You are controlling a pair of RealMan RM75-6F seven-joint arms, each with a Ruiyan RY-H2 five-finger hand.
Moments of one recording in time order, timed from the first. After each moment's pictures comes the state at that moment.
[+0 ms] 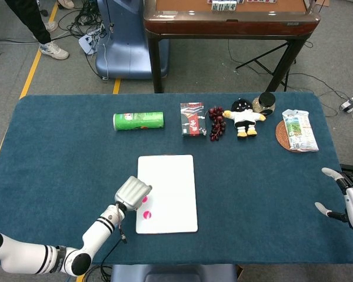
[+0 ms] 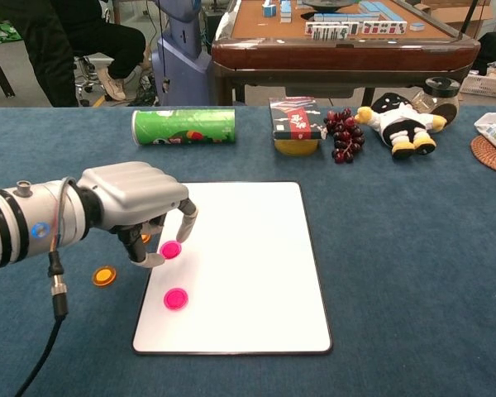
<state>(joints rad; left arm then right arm) -0.92 -1.57 -0.02 -1.72 0.81 1.02 0.92 0.05 -1.04 0.07 -1.59 -1.49 1.49 0.19</state>
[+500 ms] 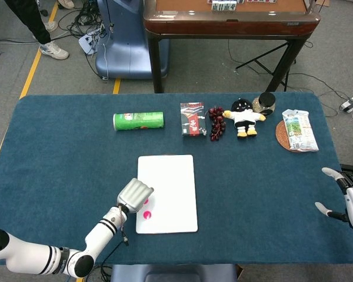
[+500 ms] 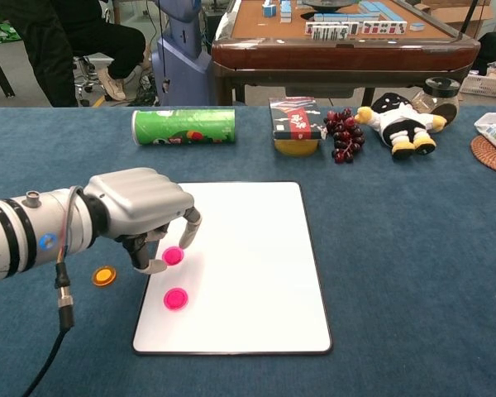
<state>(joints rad) -0.94 -1.59 0.01 -1.72 0.80 1.05 0.96 0.05 -1.04 0.07 -1.58 -1.49 1.48 0.19</state>
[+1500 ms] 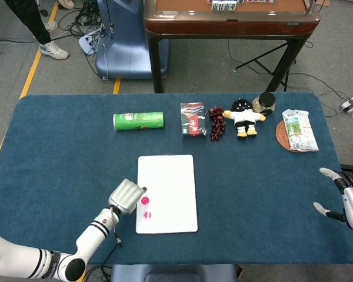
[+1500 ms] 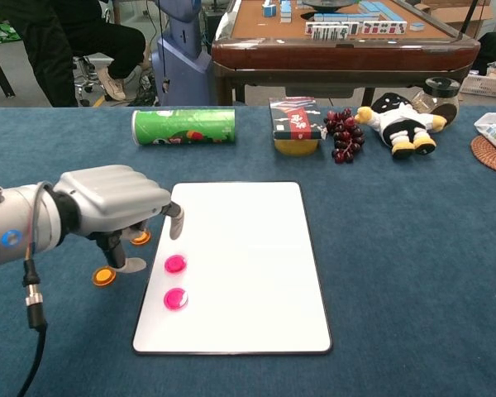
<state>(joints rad) -0.91 -1.51 0.05 -1.81 0.80 1.09 0.94 0.06 -1.04 0.07 -1.59 -1.49 1.48 0.18</state>
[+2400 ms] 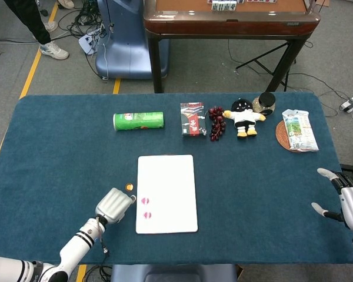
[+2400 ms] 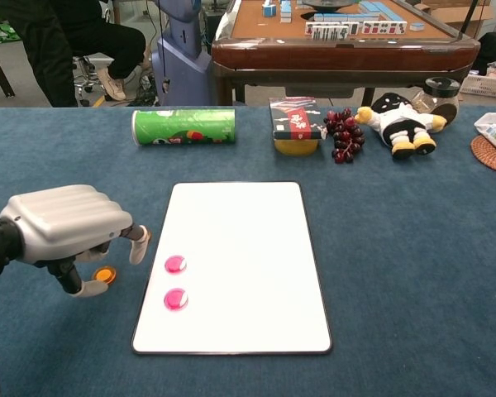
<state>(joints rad) -0.80 -1.46 0.14 -1.80 0.98 1.10 0.86 0.06 -1.05 0.07 -1.59 -1.49 1.47 0.17</state>
